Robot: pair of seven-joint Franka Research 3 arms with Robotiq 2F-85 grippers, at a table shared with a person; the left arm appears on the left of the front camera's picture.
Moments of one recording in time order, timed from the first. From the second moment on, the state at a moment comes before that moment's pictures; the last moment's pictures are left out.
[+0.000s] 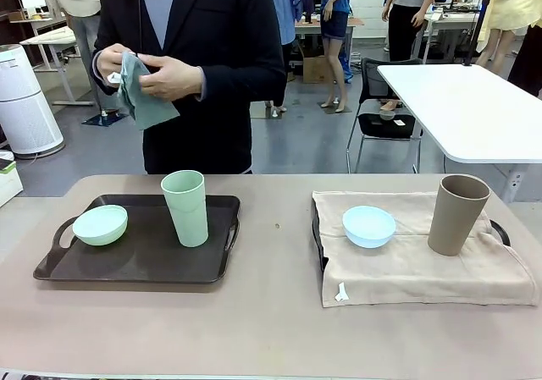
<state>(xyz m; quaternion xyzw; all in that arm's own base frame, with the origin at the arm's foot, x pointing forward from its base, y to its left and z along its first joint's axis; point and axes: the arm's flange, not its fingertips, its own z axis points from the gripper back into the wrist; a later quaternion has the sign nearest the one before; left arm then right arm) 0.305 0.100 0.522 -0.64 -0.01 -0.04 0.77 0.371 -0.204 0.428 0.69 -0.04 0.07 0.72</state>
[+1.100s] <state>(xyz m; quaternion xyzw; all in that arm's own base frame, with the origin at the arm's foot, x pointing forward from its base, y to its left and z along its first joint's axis) 0.368 0.066 0.612 -0.44 0.00 -0.01 0.90 0.431 0.027 0.611 0.52 -0.26 0.28 0.77</state>
